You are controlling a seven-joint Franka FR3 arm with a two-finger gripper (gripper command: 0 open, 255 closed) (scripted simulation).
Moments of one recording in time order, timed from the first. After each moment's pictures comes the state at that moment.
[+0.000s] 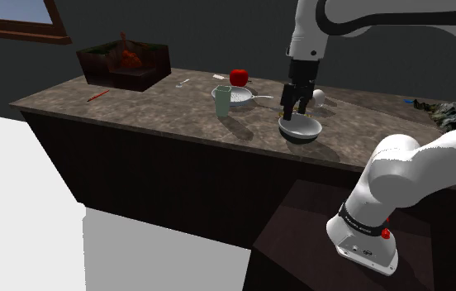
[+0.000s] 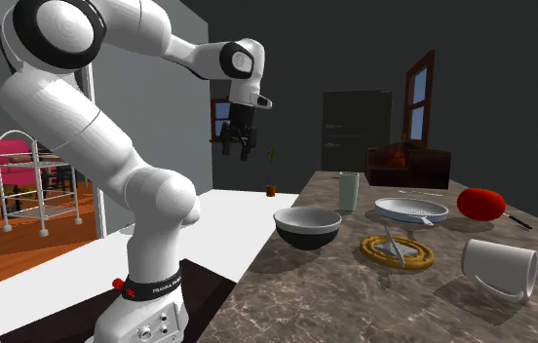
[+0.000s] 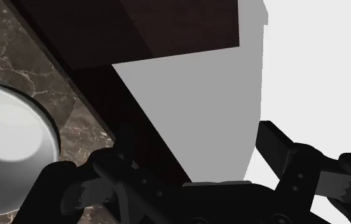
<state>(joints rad) 0.00 -0.76 -0.03 -2.44 0.12 1.56 0.09</state>
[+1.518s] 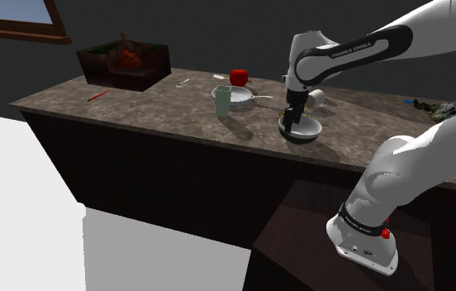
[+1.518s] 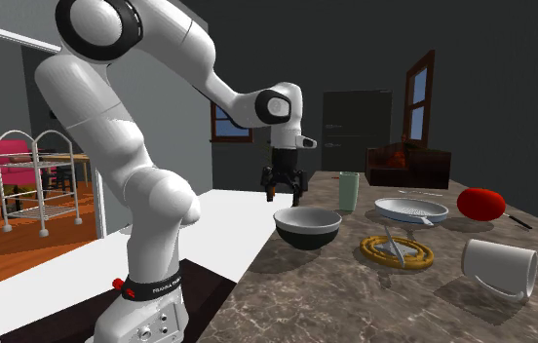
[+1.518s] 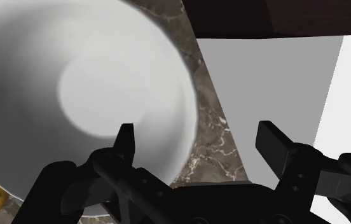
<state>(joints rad) -0.10 -0.53 -0.24 -2.60 -0.17 2.00 -0.23</state>
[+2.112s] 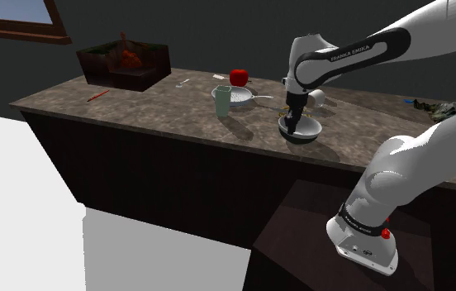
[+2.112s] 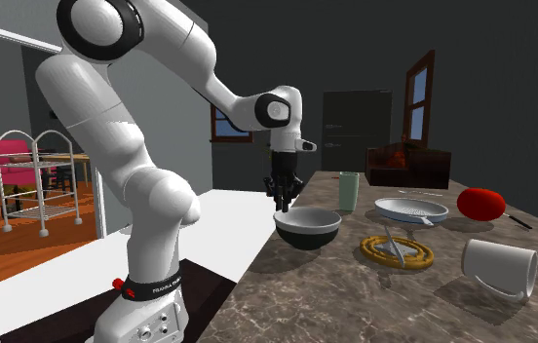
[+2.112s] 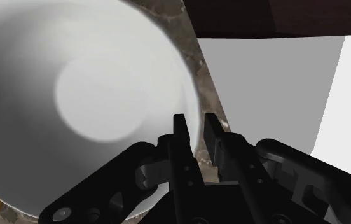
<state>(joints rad) -0.10 -0.52 -0.24 -2.62 -0.18 2.03 -0.23</state>
